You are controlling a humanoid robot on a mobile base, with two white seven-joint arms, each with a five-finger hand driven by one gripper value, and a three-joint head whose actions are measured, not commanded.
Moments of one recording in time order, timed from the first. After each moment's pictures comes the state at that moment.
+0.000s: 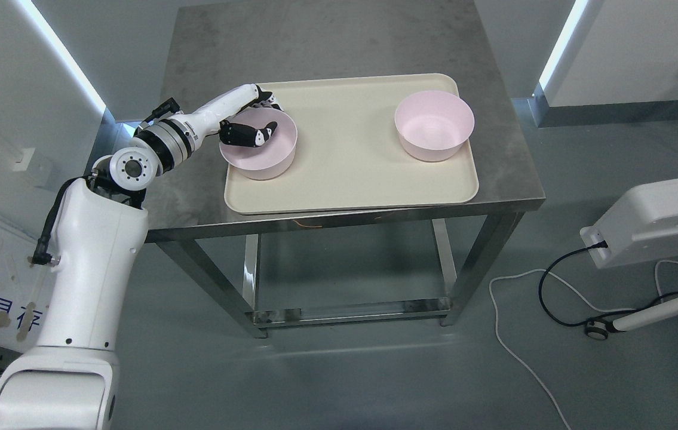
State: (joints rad) left arm -0.81 0.27 -0.18 -1.09 -0.49 -0.20 -0.64; right arm 0.05 0.00 -0.09 -0.20 -0.09 0.01 0.06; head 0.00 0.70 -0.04
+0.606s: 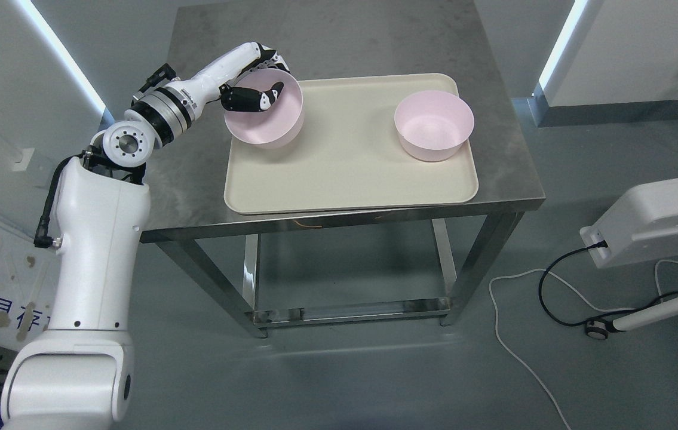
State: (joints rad) left arm -0.88 0.19 -0.11 -1.12 -0.48 -0.24 -0.68; right arm 0.05 0.00 -0.09 -0.20 -0.09 0.01 0.06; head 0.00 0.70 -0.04
